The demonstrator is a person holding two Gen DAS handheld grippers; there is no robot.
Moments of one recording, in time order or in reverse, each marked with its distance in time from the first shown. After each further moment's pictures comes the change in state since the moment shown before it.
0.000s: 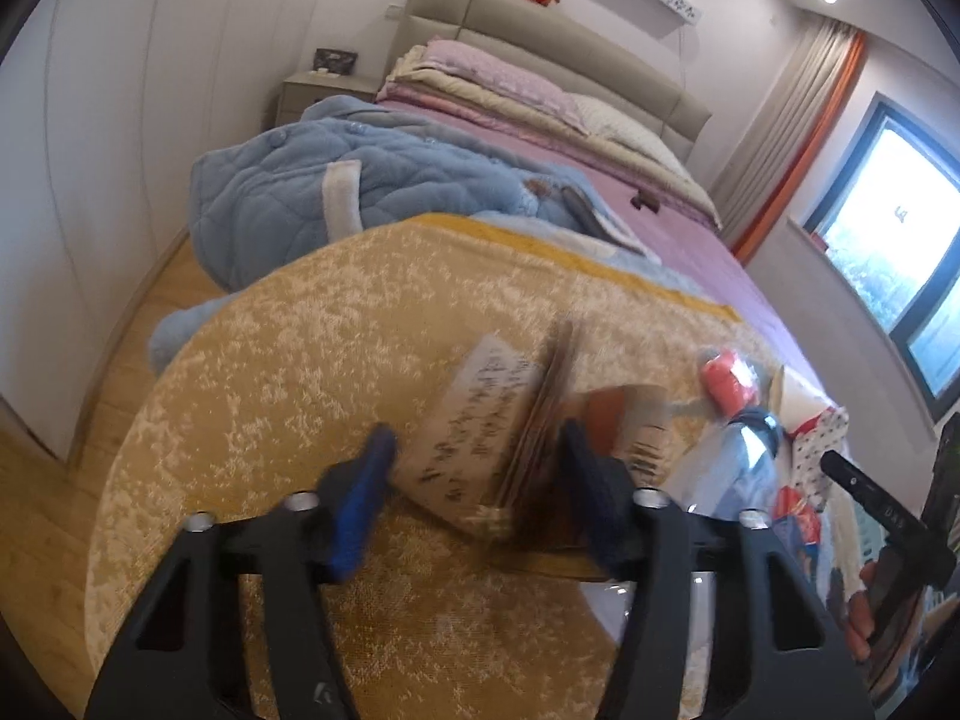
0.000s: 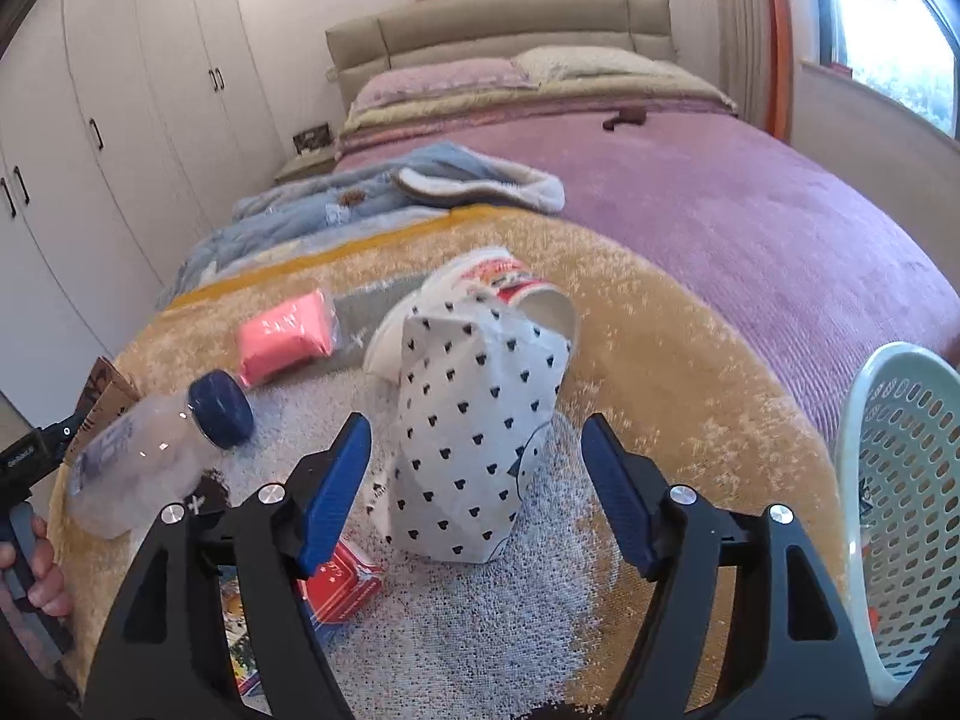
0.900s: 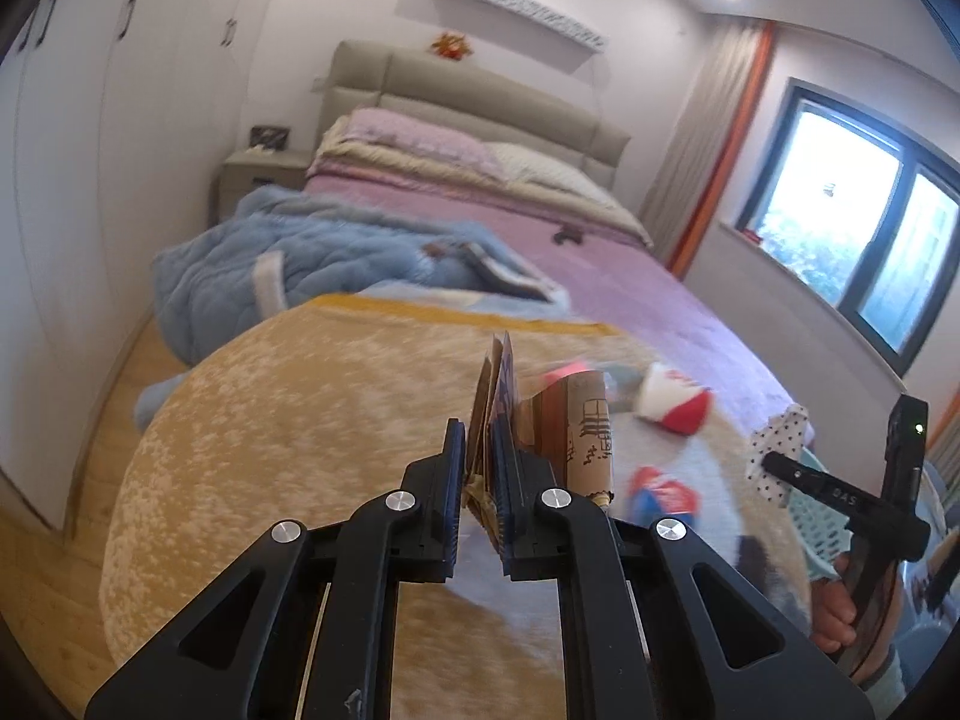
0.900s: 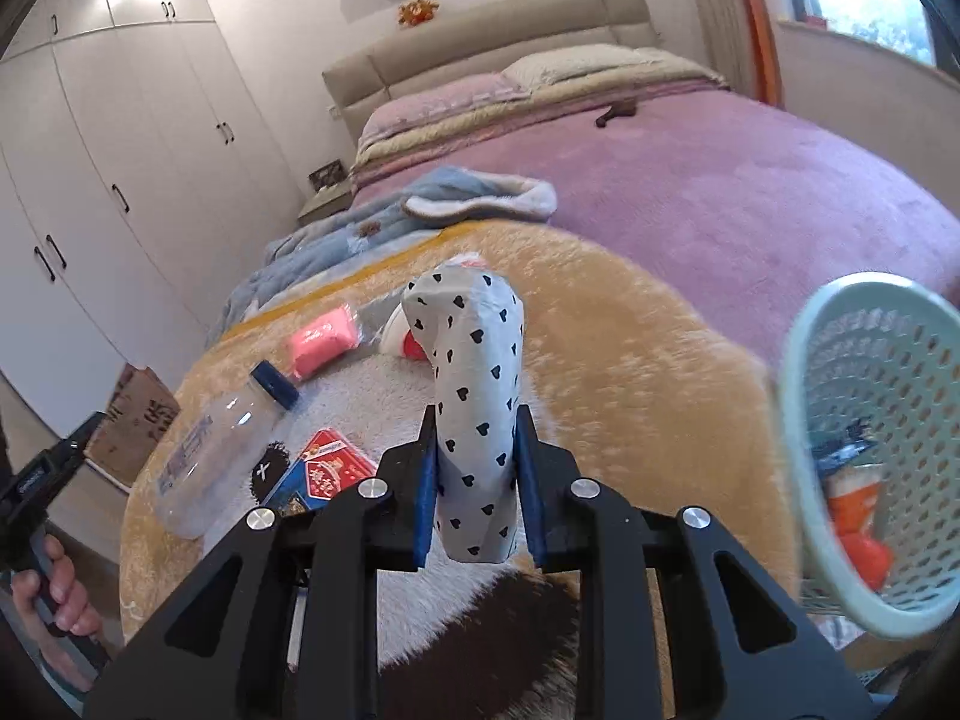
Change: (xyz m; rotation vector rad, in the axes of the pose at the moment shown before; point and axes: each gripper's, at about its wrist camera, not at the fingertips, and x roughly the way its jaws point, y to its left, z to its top) left arm -0.093 -0.079 -0.021 0.154 -0.147 -0.115; right arm -0.080 -0.042 -0.025 0.124 -0.064 0.098
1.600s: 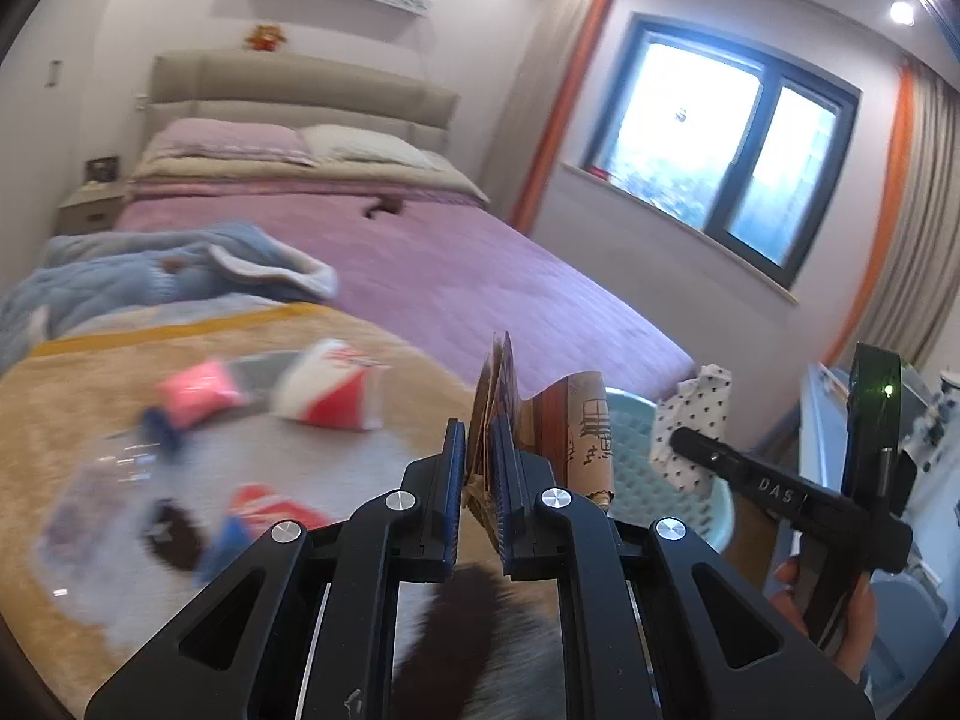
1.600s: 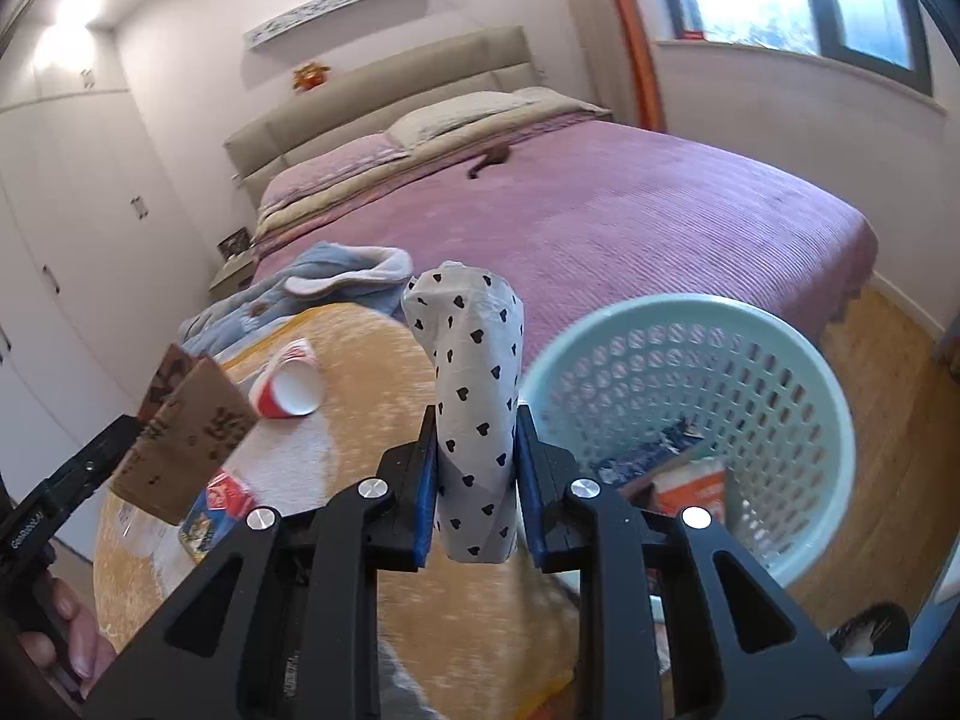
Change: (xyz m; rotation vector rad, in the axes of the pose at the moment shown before) left arm 0.058 -0.221 -0.021 0.193 0.086 -0.311; right arm -0.103 -0.109 0.006 0.145 -0.105 -0.199
